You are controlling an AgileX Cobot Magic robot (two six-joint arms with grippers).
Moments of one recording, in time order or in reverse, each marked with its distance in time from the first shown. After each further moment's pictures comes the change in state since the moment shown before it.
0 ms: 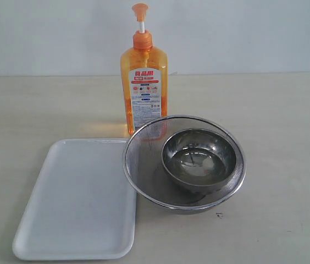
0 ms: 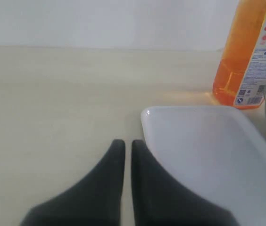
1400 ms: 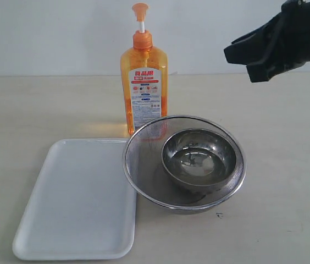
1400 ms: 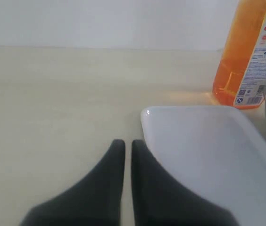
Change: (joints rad) left arm 0.000 0.000 0.000 0.000 0.000 0.000; right arm -0.146 0.277 0.348 1.082 0.121 -1.279
